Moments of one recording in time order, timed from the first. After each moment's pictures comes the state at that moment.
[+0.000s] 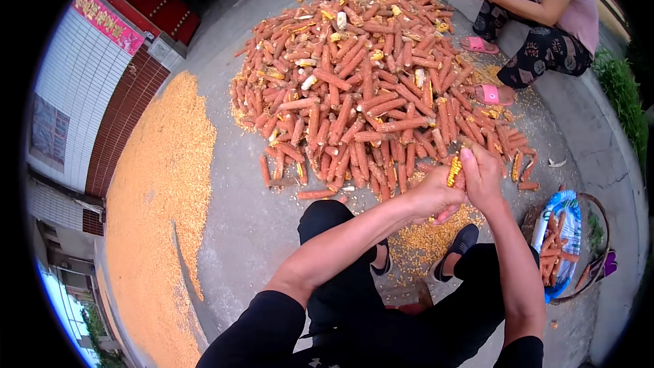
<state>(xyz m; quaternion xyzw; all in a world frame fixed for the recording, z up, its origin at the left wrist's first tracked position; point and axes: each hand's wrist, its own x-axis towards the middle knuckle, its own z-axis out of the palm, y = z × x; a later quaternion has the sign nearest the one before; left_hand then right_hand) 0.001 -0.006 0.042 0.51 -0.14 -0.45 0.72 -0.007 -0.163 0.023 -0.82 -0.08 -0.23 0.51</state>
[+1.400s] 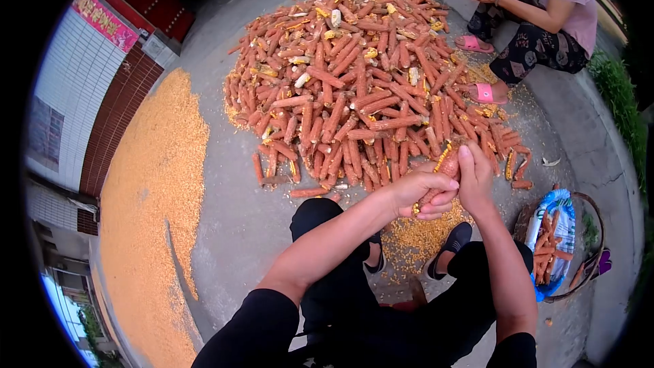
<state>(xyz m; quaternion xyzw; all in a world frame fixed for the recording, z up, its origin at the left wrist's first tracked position) 0.013 0.009 0.033 0.30 -0.11 -0.56 0.76 -0.017 -0.155 0.025 -0.79 -0.02 -0.19 0.58</state>
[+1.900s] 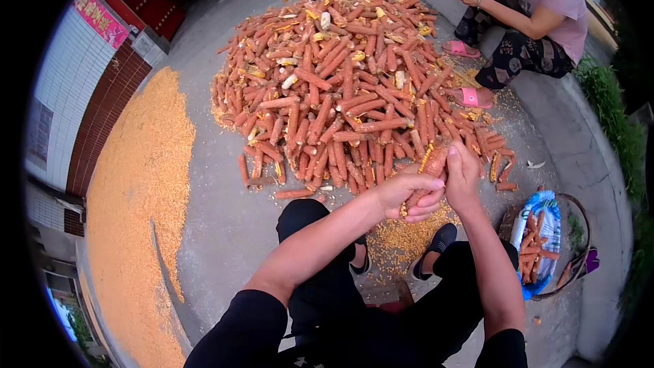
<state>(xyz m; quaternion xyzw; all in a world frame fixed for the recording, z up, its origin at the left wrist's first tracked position) 0.010 0.007 0.025 0.24 -0.17 -0.56 0.78 -0.015 -0.157 0.028 -0.74 -0.08 -0.18 0.64</state>
